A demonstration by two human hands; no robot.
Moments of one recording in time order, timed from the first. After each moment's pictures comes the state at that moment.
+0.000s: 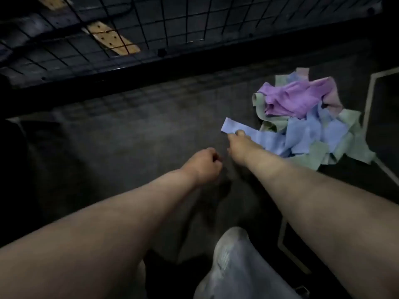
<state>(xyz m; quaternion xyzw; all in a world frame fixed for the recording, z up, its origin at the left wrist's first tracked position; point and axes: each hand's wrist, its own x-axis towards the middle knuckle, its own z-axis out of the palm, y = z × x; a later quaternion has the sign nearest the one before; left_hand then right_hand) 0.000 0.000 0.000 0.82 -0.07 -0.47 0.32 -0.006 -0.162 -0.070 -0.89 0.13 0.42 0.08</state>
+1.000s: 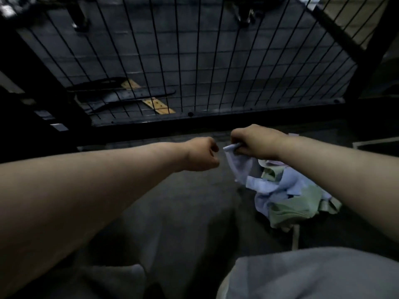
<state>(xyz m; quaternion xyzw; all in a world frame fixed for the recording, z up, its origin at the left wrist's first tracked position) 0.013 0.047 0.154 0.89 -0.16 -0.34 0.28 0.008 -0.147 0.154 -0.97 -0.14 0.20 0.06</state>
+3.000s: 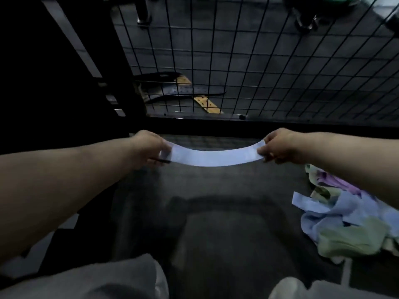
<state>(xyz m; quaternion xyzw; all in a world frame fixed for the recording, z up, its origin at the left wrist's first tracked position) 0.052 0.273 0.097 0.79 0.25 -0.25 0.51 0.060 -0.054 0.118 -0.86 0.19 0.31 0.36</state>
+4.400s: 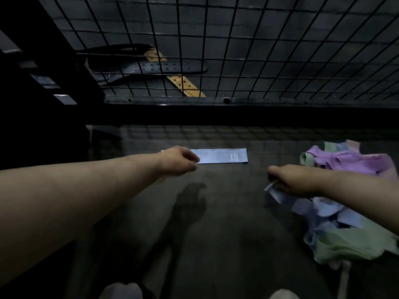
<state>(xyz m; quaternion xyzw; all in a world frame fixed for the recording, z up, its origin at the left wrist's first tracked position) 0.077 0.162 0.004 0.82 0.08 -0.38 0.41 0.042 -0.152 0.007 -0.90 -0.15 0.40 -0.03</state>
